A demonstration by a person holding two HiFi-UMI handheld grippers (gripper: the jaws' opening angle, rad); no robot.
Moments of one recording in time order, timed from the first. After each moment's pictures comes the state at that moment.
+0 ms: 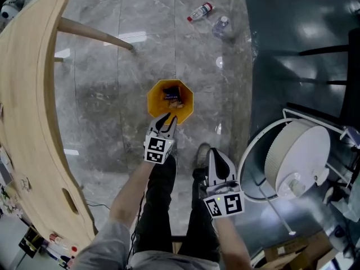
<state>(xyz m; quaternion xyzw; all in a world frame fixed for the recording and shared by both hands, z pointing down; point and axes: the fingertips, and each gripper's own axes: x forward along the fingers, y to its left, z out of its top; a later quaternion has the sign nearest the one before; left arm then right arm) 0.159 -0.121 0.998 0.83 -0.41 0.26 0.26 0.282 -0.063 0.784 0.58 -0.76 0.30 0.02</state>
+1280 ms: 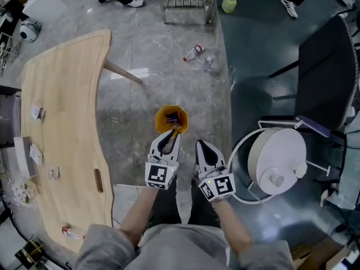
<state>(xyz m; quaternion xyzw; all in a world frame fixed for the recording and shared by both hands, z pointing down) 0.189 -0.127 0.636 0.87 -0.46 0.11 0.13 0.263 -0.095 0.602 0.53 -0.82 0.22 -0.01</state>
